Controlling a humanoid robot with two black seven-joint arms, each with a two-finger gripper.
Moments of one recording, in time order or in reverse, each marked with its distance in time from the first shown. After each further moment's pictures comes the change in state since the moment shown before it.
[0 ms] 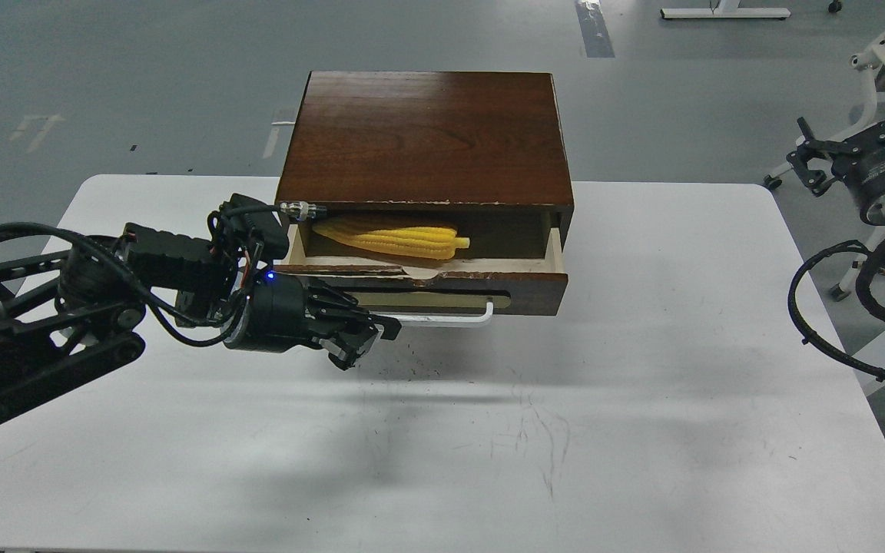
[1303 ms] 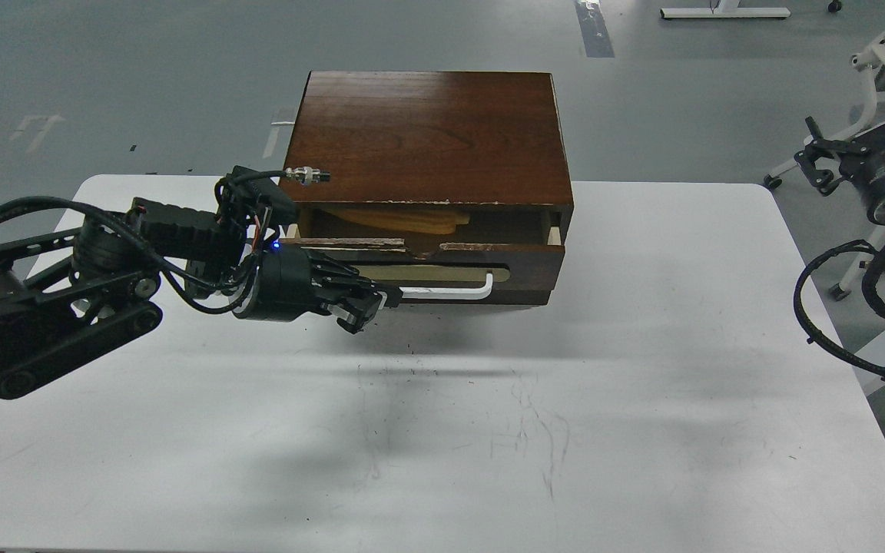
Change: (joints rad) left arm -0.044 -0.062 -0.011 0.105 -0.042 0.000 -0.002; right arm 0.001 -0.004 0.000 -0.012 0.000 0.000 0.001
